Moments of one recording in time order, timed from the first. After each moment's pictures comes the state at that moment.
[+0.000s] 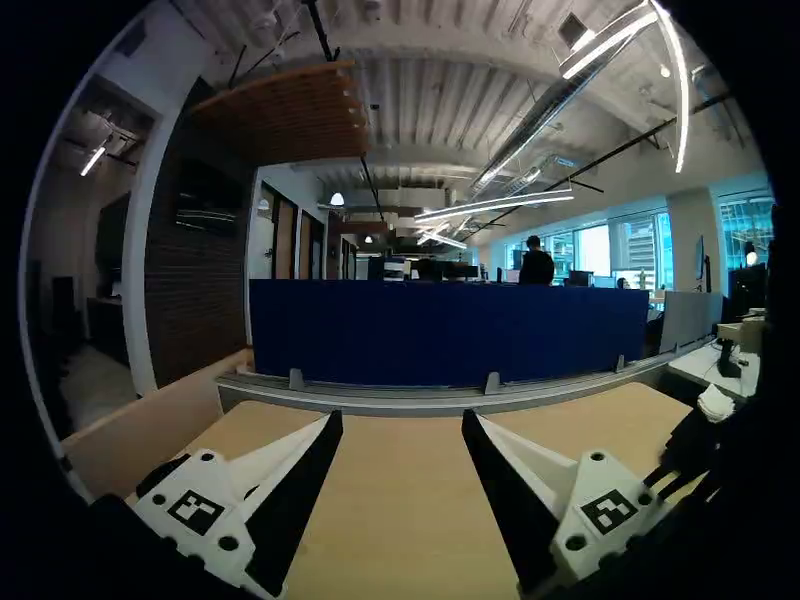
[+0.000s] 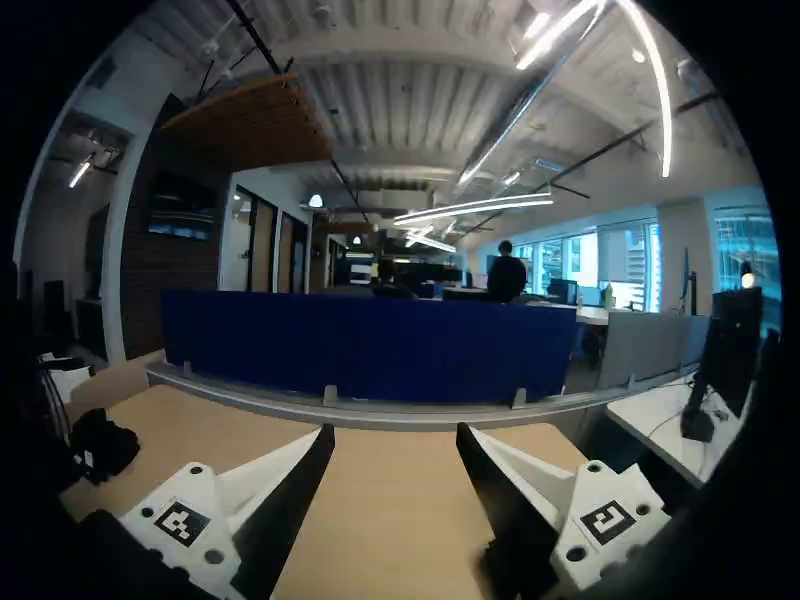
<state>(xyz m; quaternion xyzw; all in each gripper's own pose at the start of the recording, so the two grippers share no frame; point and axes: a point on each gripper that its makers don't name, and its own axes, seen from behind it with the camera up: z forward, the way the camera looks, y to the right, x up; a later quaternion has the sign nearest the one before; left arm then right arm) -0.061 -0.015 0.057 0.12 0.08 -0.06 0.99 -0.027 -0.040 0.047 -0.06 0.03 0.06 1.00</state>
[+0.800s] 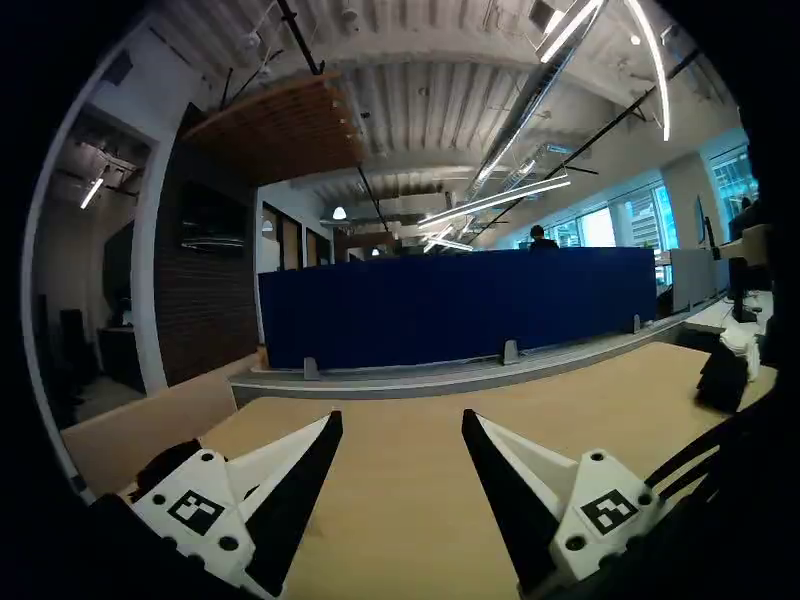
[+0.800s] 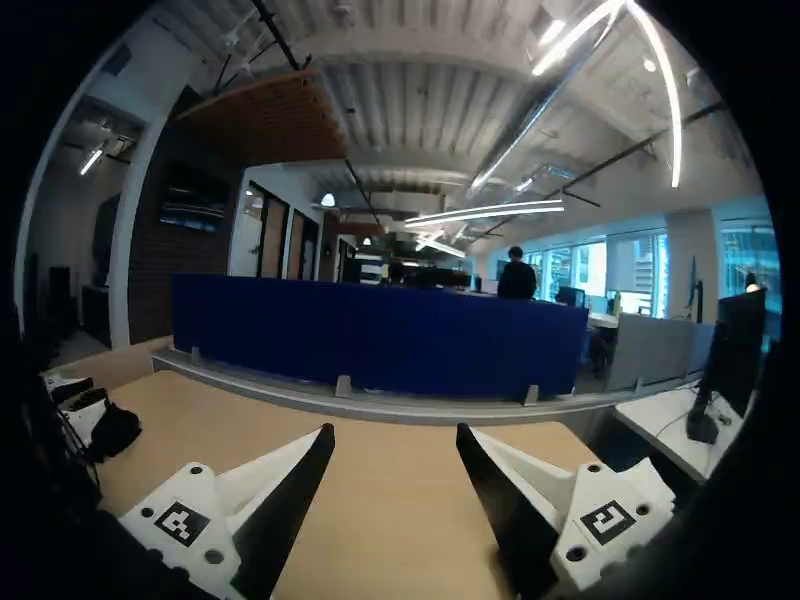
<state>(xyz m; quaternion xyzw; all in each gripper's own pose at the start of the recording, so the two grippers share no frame) -0.152 -0.011 0.071 0.14 0.10 -0.01 0.98 -0.058 -0.069 0.059 -0.05 0.04 0.04 1.00</state>
